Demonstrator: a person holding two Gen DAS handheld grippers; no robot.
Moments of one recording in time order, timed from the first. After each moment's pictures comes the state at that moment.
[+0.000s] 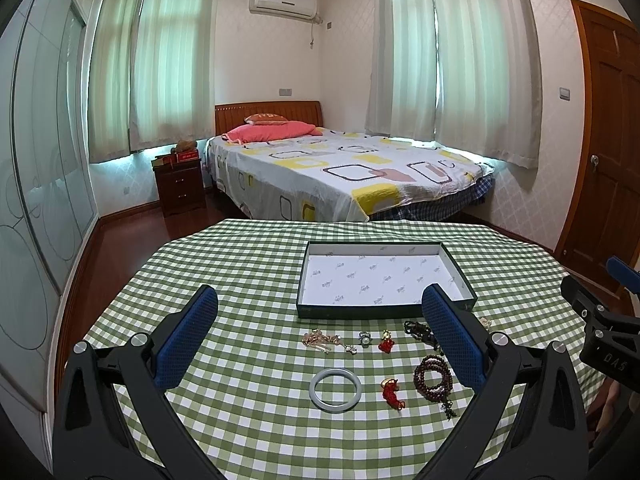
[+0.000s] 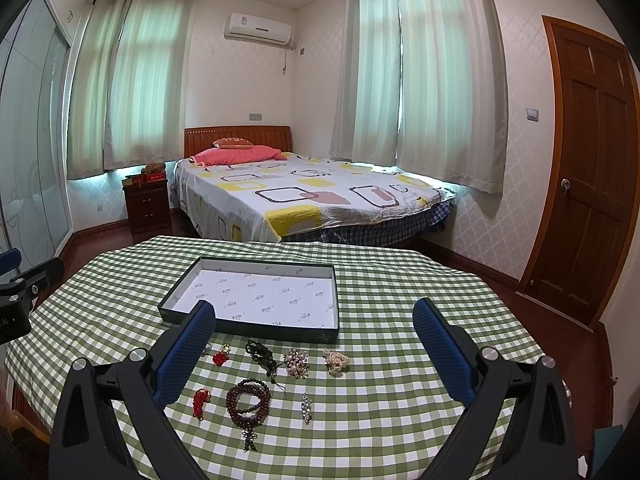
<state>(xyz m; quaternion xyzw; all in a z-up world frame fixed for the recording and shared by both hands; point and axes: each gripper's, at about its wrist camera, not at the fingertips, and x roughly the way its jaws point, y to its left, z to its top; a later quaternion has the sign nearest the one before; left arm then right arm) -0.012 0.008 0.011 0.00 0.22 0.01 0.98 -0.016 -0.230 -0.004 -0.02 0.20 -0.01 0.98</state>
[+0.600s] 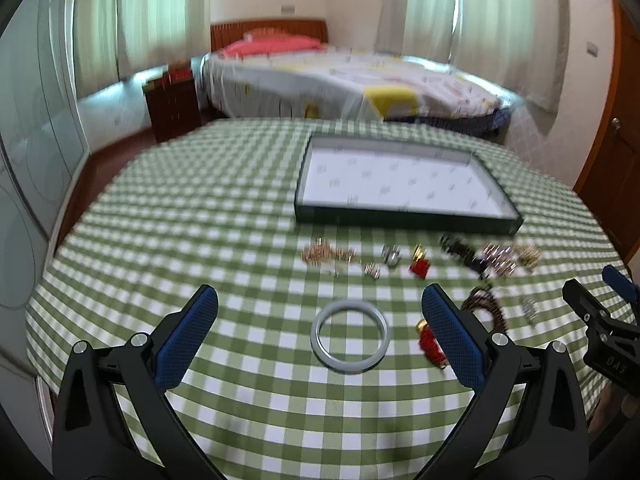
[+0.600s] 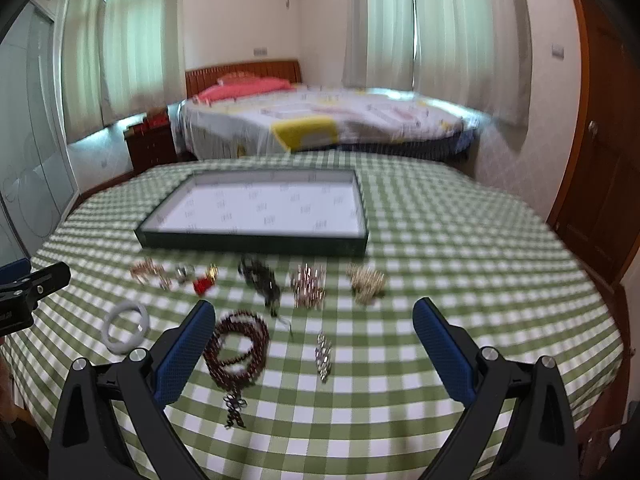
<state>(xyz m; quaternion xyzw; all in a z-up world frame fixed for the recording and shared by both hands) 0.062 0.022 -0.105 -0.02 0.37 0.01 0.93 0.050 -0.236 -0.126 0.01 0.33 0.02 0.94</state>
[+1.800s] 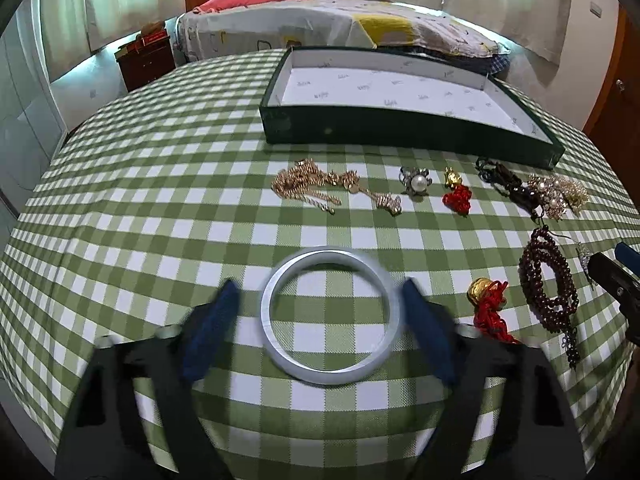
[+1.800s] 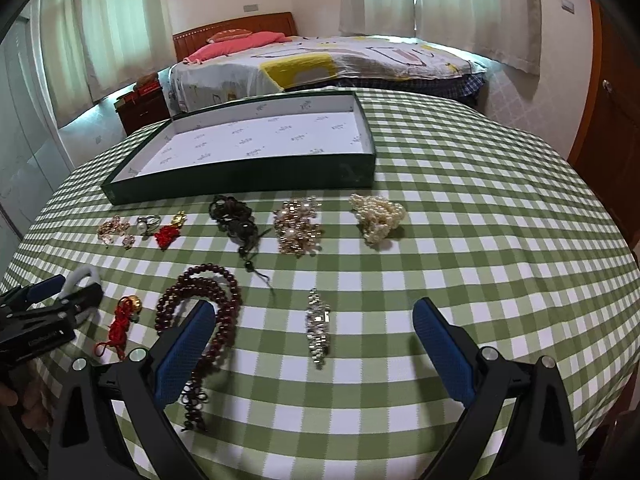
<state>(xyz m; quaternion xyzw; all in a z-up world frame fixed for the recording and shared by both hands) 0.106 0.015 -0.190 0.01 0.45 -0.02 0.90 0.078 -0.250 -0.175 0.03 0.41 0.02 0.91</state>
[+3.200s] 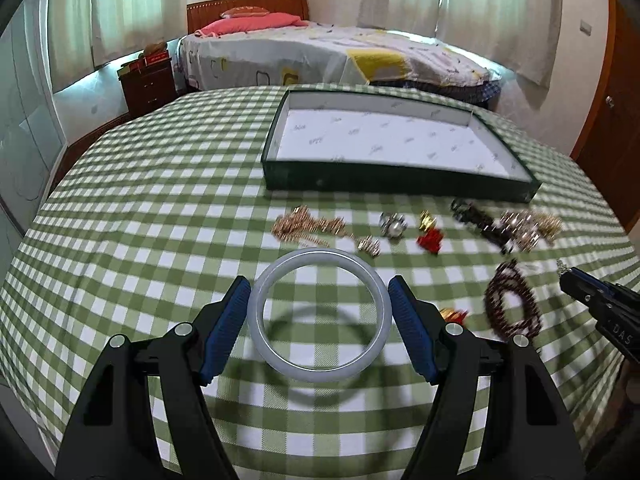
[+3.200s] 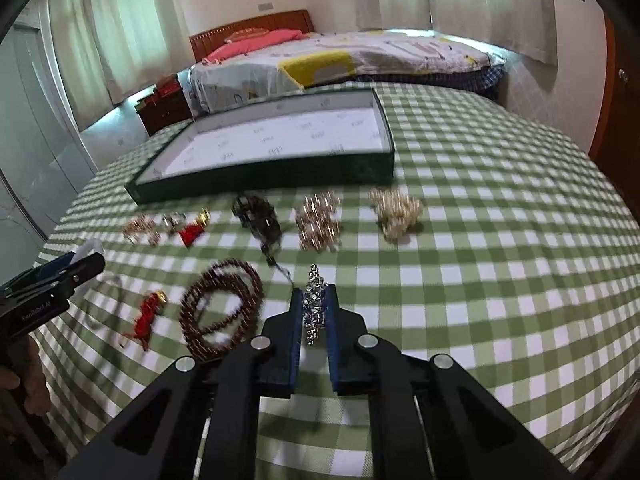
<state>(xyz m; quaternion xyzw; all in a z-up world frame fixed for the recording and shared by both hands) 0.092 0.014 -0.149 -0.01 0.40 -0.03 0.92 0.070 -0.256 -0.166 0.06 0.41 0.08 0.91</state>
